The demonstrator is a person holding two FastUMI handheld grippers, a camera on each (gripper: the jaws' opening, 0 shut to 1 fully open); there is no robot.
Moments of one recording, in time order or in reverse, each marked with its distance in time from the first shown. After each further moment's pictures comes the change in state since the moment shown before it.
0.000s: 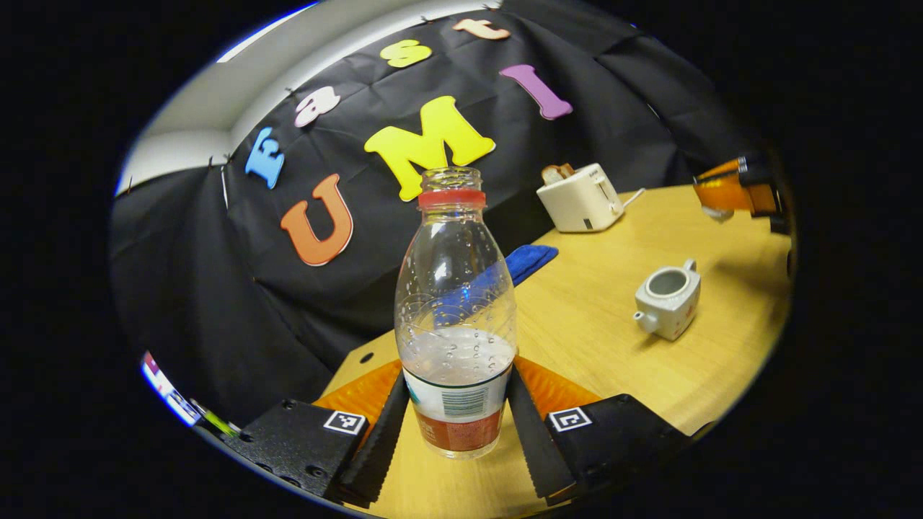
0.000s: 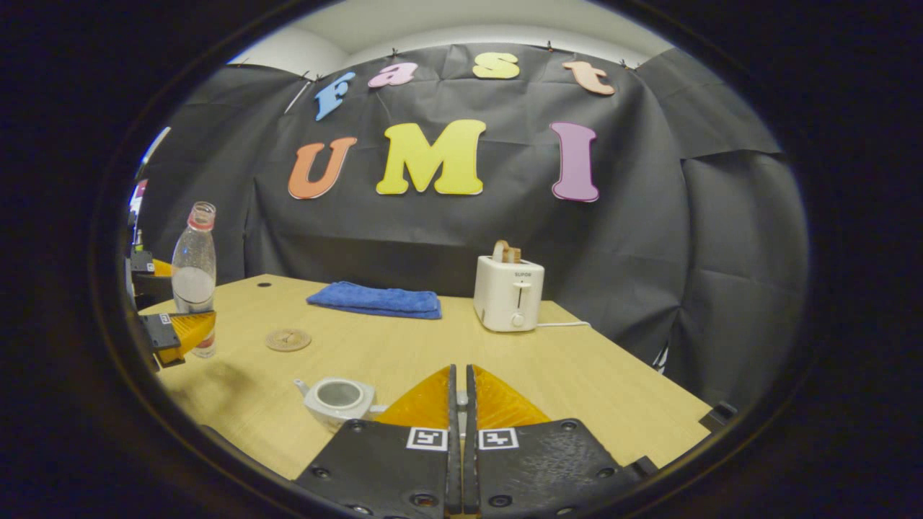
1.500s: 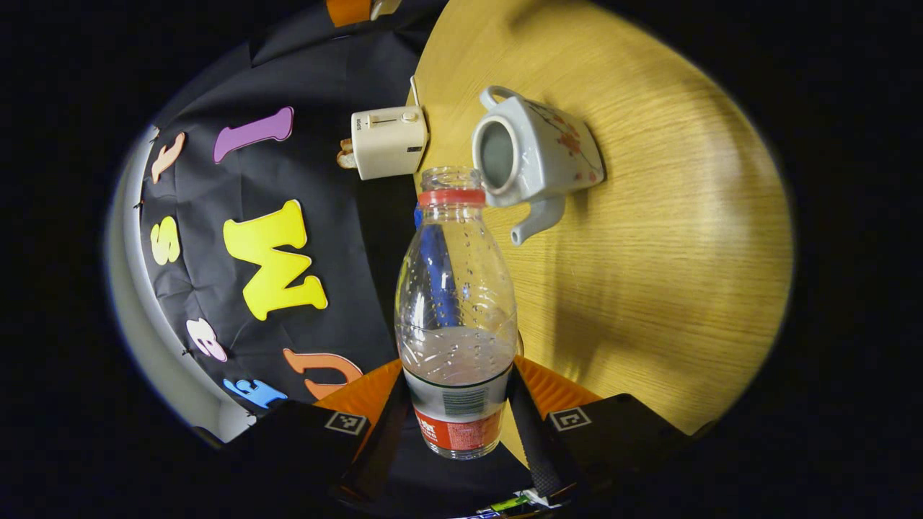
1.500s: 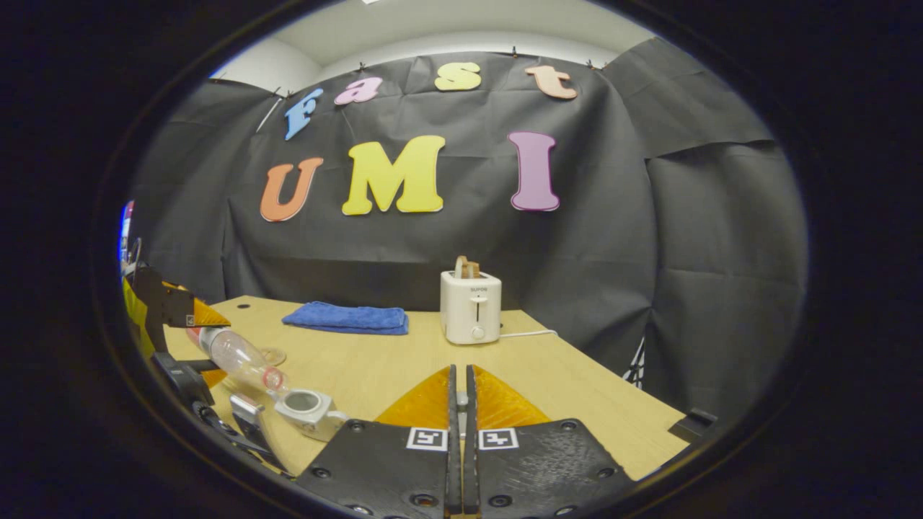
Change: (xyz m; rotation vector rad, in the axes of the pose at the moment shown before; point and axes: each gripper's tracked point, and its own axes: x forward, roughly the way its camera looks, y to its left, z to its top) left arm 0.016 -0.051 0.020 1.074 0.159 -0.111; right arm -0.017 -0.052 0.020 0.063 -0.048 -0.074
